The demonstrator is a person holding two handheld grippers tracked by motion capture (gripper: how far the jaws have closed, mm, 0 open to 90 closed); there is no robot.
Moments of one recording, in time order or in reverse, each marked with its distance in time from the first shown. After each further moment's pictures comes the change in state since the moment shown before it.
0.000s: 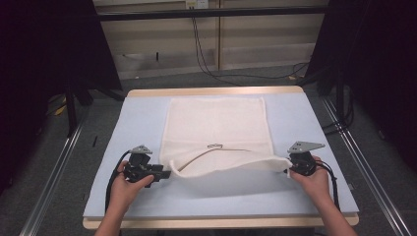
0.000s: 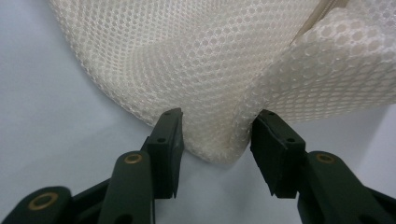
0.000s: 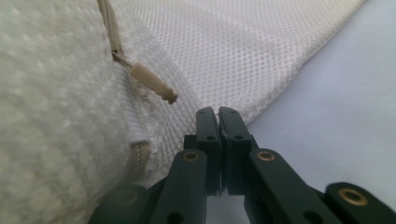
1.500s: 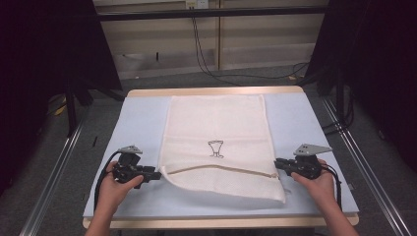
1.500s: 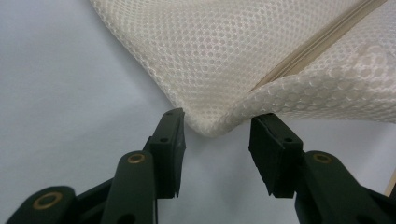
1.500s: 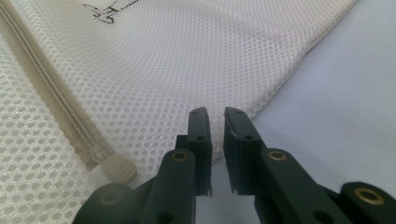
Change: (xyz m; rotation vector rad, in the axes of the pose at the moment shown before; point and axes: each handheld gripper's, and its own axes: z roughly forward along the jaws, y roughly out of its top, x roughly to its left) left arm 0.012 -0.008 -0.027 0.029 -0.019 -0.018; right arm 0.001 -0.009 -0.013 -0.041 0.010 0.034
